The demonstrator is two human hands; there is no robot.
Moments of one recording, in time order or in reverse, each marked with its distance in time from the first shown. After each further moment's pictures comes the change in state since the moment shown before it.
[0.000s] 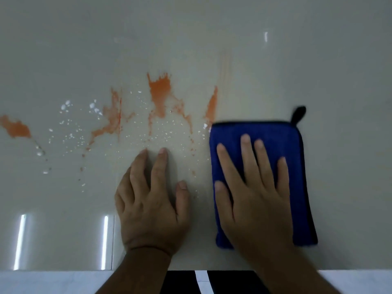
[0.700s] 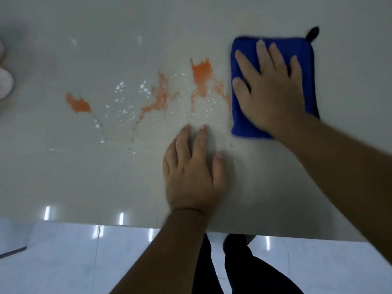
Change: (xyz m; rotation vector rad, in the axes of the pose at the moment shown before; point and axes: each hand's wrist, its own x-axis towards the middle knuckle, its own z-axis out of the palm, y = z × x) left_hand -0.003 -0.007 -0.010 -0.130 0.004 0.070; right_hand 0.143 -0.017 -0.018 -0.041 -0.009 -0.067
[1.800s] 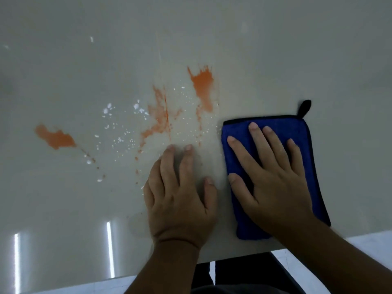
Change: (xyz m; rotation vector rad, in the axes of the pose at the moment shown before) left_hand 0.024 -0.061 -0.018 0.089 -0.014 0.121; right_hand -0.131 -0.060 0.023 0.001 -0.008 0.033
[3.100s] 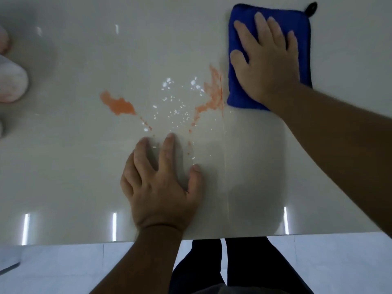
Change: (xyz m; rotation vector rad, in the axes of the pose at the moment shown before) left_hand -0.014 -0.099 -0.035 0.020 0.001 -0.216; right_hand 0.193 -0.059 -0.013 0.007 0.063 0.045
